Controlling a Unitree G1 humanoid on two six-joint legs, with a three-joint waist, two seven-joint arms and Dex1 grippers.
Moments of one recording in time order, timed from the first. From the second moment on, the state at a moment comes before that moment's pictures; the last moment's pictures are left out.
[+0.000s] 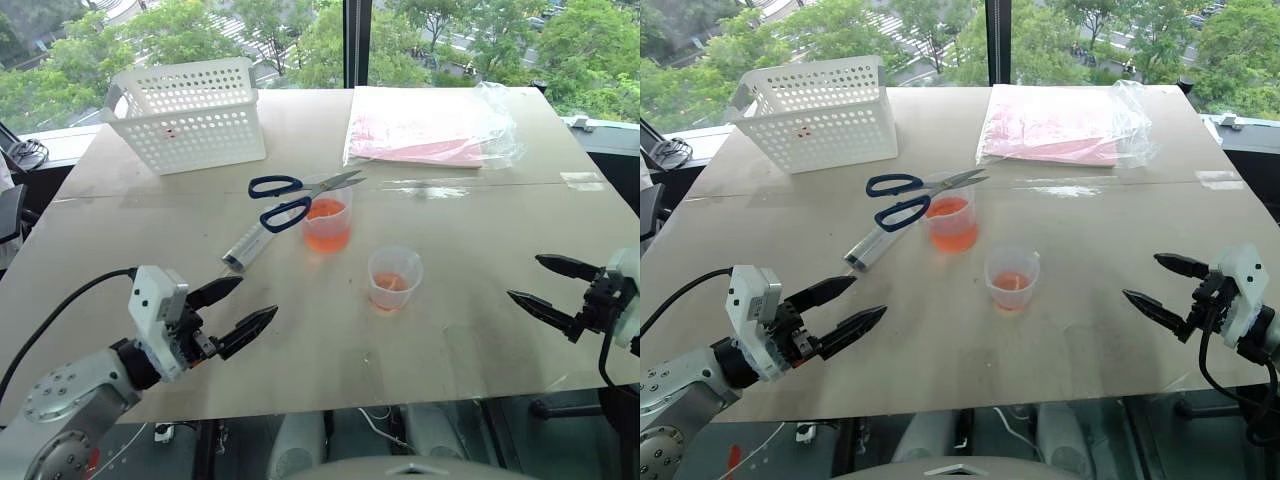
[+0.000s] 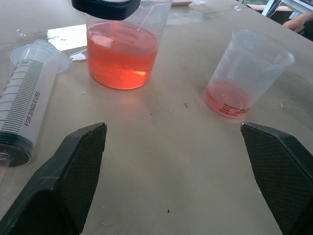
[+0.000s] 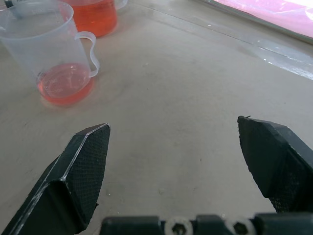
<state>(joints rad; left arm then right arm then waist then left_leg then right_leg) 0.40 0.68 0.50 -0.71 -0.84 0.64 -0.70 0.20 -0.78 -0.45 -0.34 0.57 0.41 0.97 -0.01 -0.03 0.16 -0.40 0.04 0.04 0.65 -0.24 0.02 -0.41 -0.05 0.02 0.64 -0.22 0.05</state>
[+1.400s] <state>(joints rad) -0.39 1.28 0.31 -0.19 -0.90 0.90 -0.82 -0.25 -0.84 -0.37 -0.37 0.82 0.52 1.00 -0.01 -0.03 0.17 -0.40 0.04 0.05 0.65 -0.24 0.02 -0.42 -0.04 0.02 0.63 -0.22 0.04</state>
